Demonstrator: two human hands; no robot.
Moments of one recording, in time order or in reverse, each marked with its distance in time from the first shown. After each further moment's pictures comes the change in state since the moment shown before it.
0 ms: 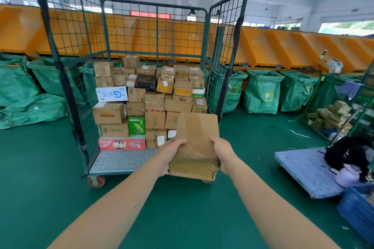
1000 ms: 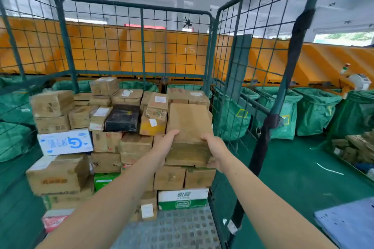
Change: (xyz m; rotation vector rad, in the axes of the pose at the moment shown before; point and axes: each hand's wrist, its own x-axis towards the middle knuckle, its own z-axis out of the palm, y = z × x) left_hand 0.591 0.299 -0.033 -0.072 0.123 0.110; right_hand 0.573 -0.245 0.127 0.021 -0.061 -0.014
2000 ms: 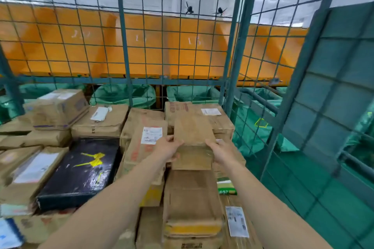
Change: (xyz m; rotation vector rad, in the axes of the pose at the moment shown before) left_hand 0.504 0.147 0.041 0.265 0.005 0.061; right_hand 0.500 -0.141 0.073 -0.260 0.132 -0.077
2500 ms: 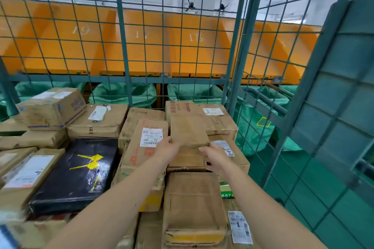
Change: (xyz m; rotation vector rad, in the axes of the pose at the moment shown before) left_hand 0.033 -0.009 0.003 0.026 0.016 0.023; right_hand 0.038 0.009 0.026 0.118 -0.222 0.083
